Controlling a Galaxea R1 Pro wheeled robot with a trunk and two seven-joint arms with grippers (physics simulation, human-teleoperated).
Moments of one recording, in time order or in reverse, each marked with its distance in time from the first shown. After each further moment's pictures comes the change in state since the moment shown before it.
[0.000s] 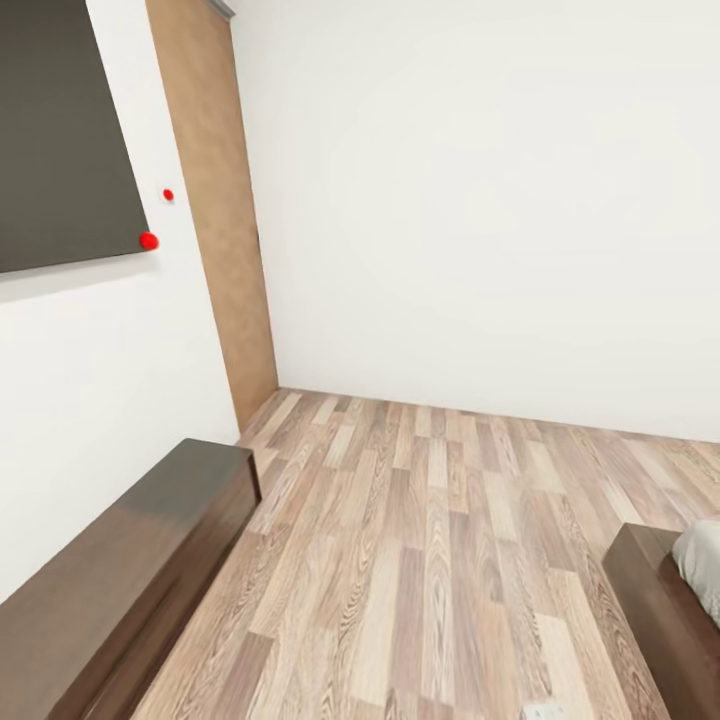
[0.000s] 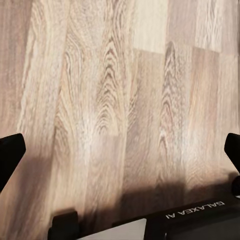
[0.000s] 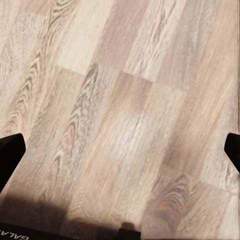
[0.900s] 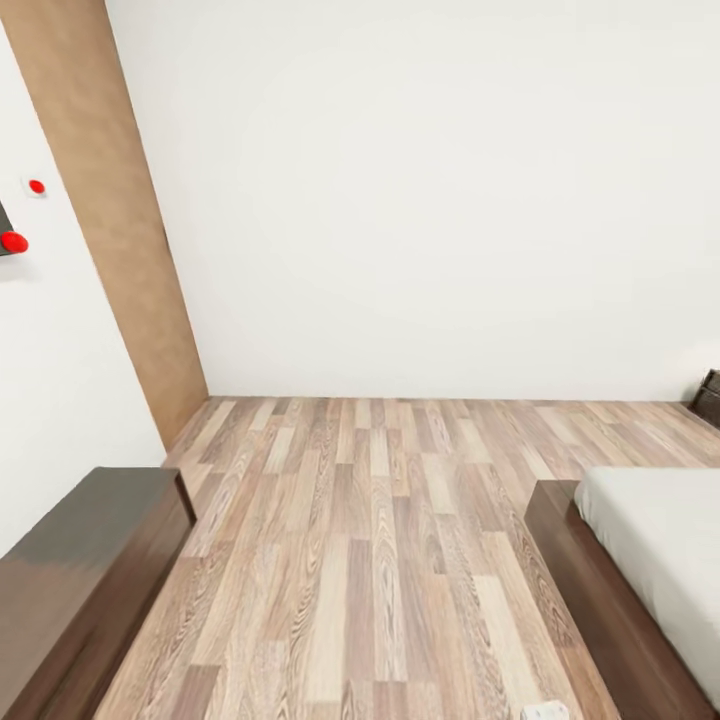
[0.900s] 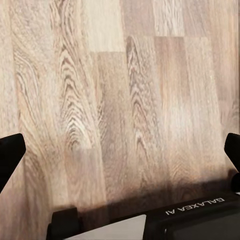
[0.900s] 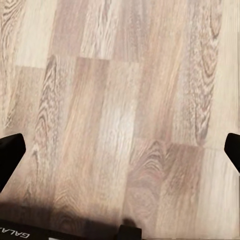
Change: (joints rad) left arm 0.000 0.000 0.000 0.000 0.000 0.000 0.000; right arm 0.000 0.000 0.000 0.000 -0.005 0.000 0.000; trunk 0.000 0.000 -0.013
